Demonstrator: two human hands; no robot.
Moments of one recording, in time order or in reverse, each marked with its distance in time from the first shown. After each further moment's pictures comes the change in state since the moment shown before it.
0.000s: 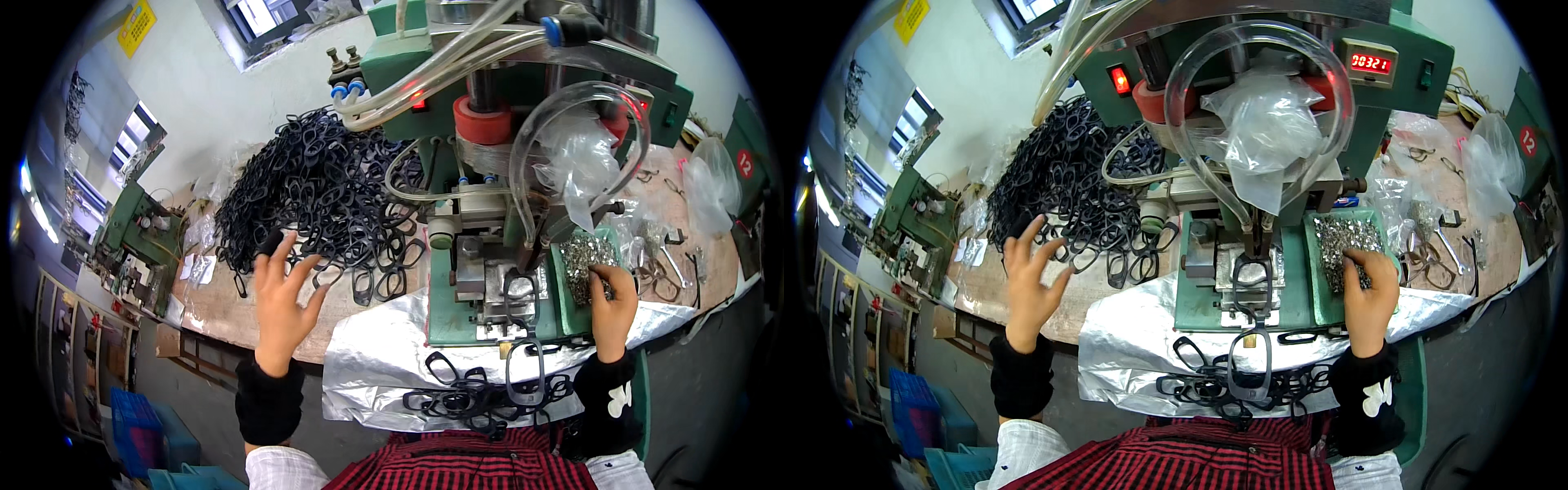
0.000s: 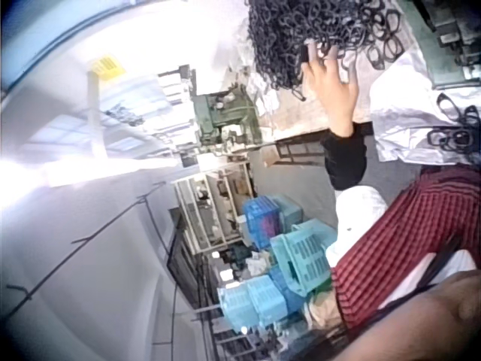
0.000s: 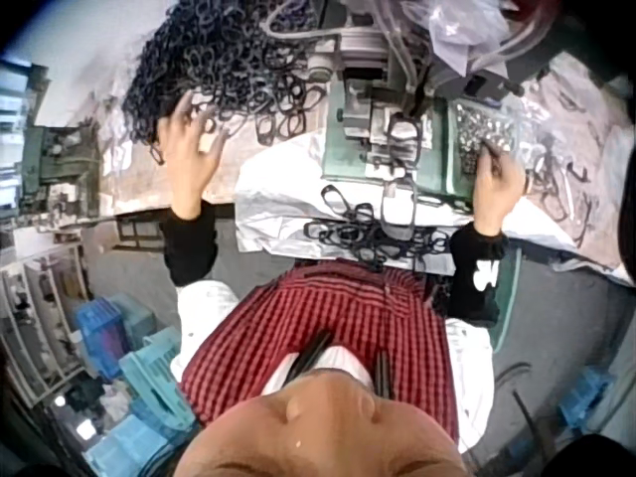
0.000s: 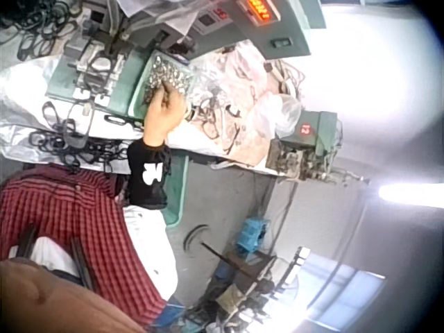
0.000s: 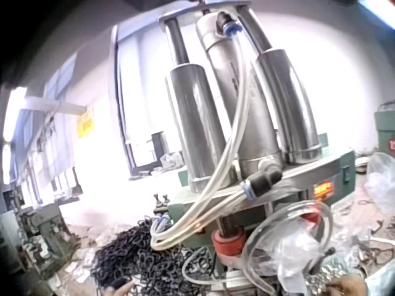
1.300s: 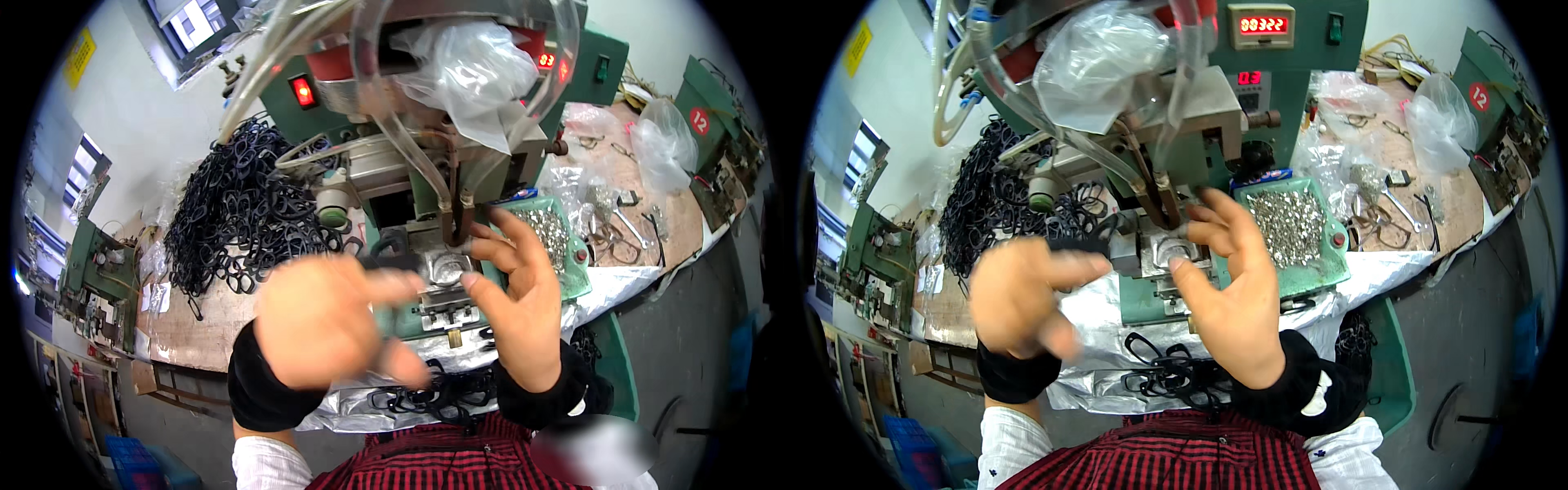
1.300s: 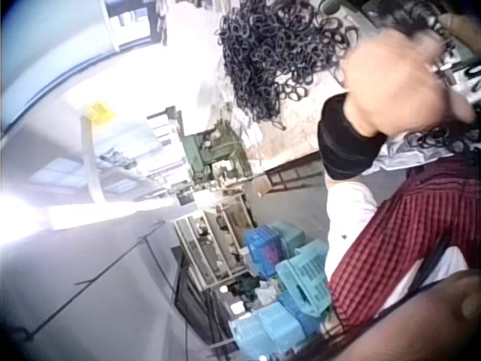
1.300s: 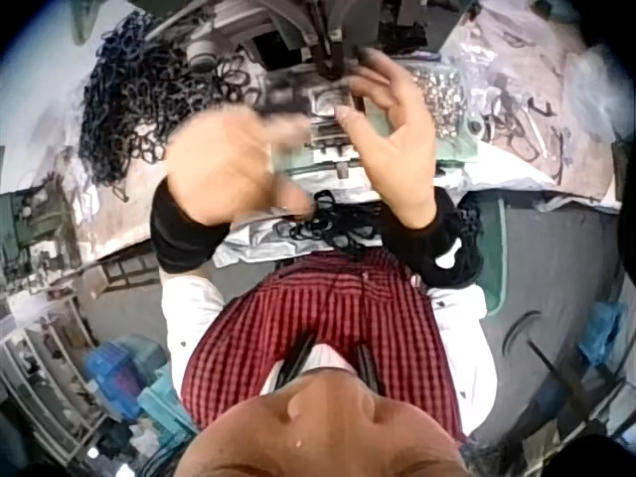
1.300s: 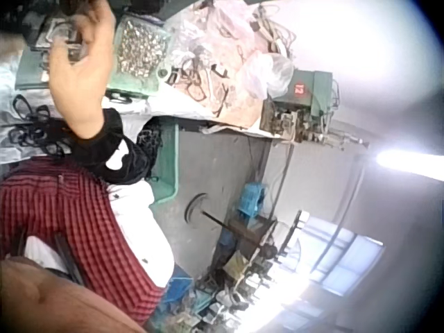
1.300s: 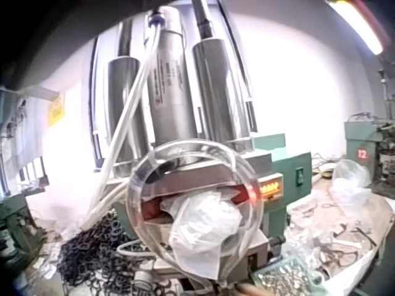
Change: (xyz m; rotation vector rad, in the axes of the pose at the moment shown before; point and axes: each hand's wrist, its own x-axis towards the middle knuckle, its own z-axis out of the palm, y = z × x) left_hand 0.091 0.128 -0.023 -0.643 0.039 0.789; right_hand 0.004 -0.127 0.005 0.871 -0.182 0.301
